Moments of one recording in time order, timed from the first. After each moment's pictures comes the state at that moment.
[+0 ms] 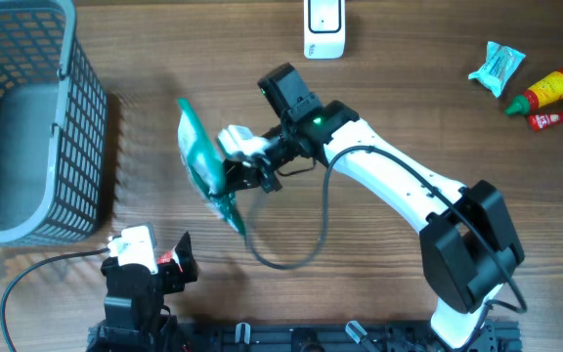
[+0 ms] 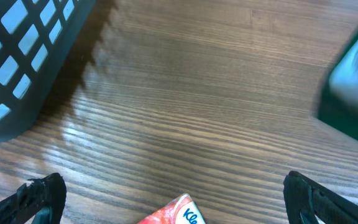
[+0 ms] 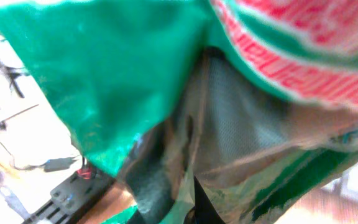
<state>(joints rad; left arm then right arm) -0.13 0.01 0.30 -0.94 -0.18 -0.25 0.66 1.92 1.48 -0.55 -1.23 -0.85</state>
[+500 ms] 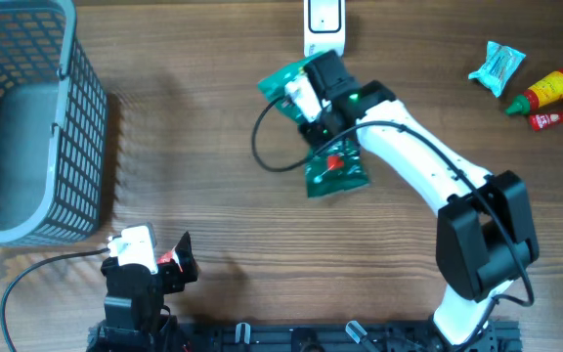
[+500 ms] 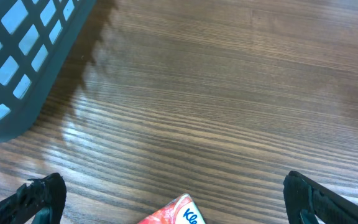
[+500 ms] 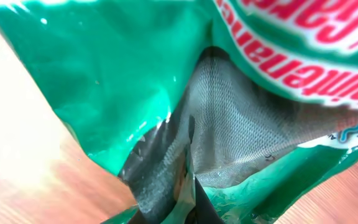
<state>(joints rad) -0.13 0.01 0.30 -0.94 -0.18 -0.25 0.49 1.92 1.48 -0.76 0.00 -0.20</state>
